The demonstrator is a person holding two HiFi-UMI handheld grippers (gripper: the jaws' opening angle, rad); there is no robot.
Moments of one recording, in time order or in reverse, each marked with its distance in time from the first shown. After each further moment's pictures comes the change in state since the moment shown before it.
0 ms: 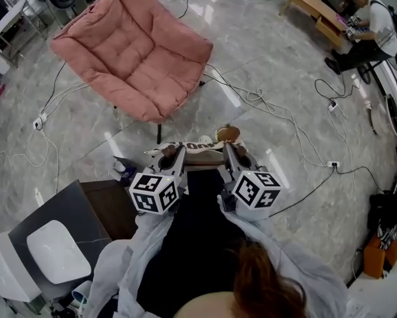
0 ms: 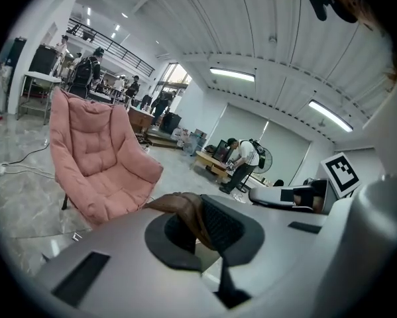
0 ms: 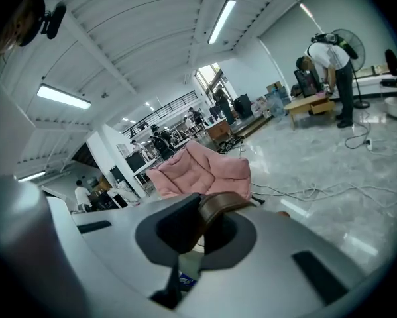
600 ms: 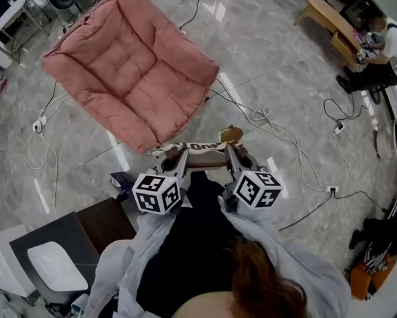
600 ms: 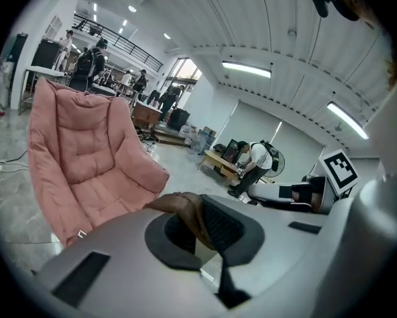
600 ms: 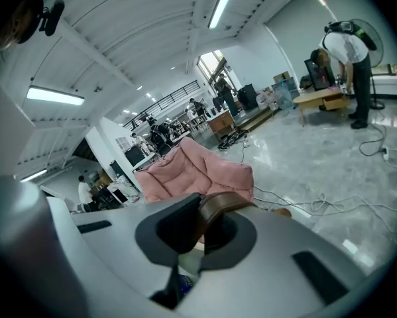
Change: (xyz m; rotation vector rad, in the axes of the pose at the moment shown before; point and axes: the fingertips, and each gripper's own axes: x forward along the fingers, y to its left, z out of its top) left arm 0.143 0.056 0.070 -0.054 0.029 0.061; right arm 0.138 -0.060 0.099 -0.015 0.089 0.031
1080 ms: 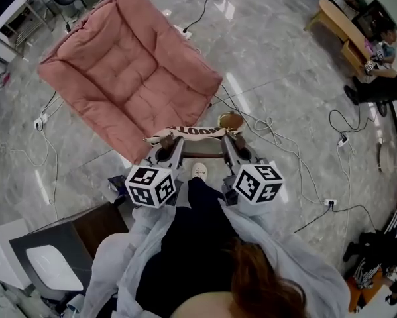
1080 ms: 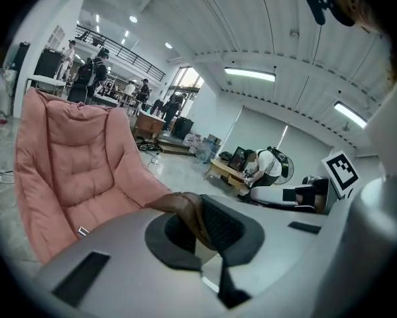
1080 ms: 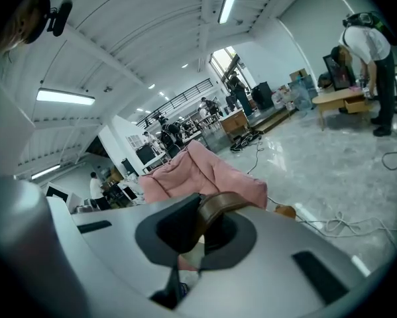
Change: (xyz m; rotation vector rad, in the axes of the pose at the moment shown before) left arm 0.070 0.026 0.073 0.020 -0.078 0.048; right arm 0.072 -0.013 0.075 -0.059 0.015 0.115
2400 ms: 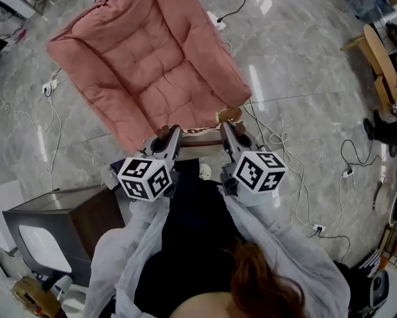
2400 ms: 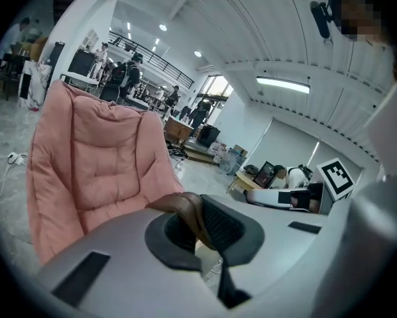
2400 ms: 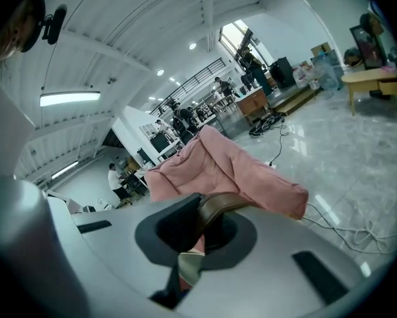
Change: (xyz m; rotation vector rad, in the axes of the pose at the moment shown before) left arm 0.041 0.114 0.053 -0.146 -0.083 0.196; right arm 0.155 0.013 0.032 -0.003 0.174 0.173
